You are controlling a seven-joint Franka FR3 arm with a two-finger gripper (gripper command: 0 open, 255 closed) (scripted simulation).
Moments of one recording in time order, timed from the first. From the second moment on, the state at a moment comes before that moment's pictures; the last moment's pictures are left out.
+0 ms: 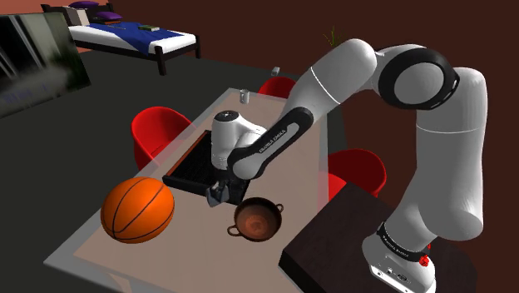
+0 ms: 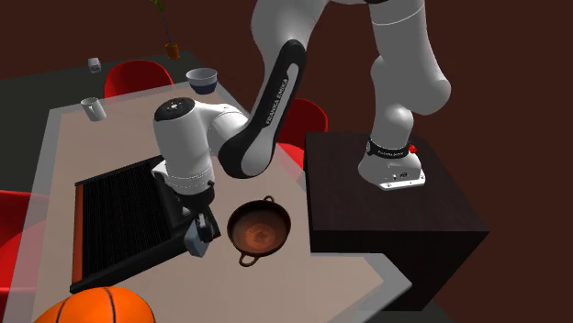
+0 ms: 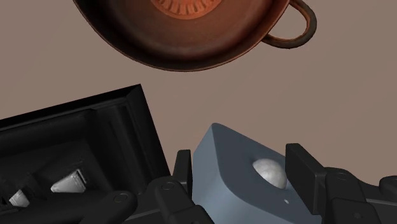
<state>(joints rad) 0.28 0.45 0.22 -2.05 -0.16 2.53 0.25</state>
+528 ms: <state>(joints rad) 0.27 0.35 0.24 -2.12 -0.13 2.50 0.23</state>
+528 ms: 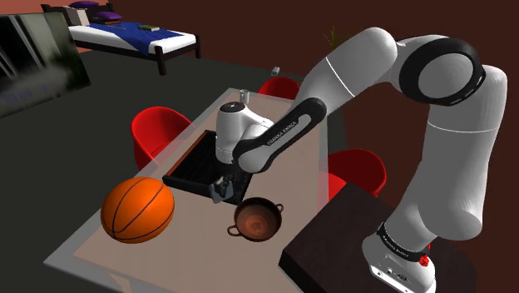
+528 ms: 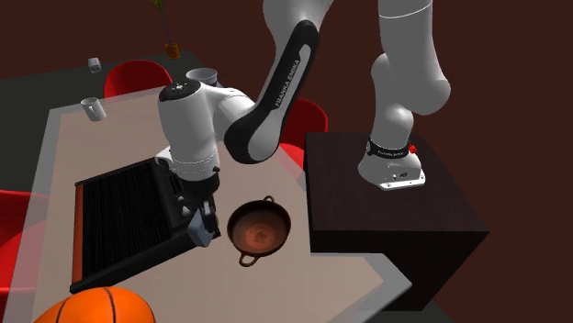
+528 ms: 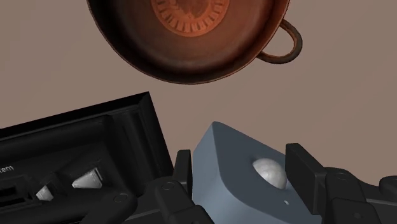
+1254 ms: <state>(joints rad) 0.20 0.00 0.26 -2.59 0.01 2.64 0.09</state>
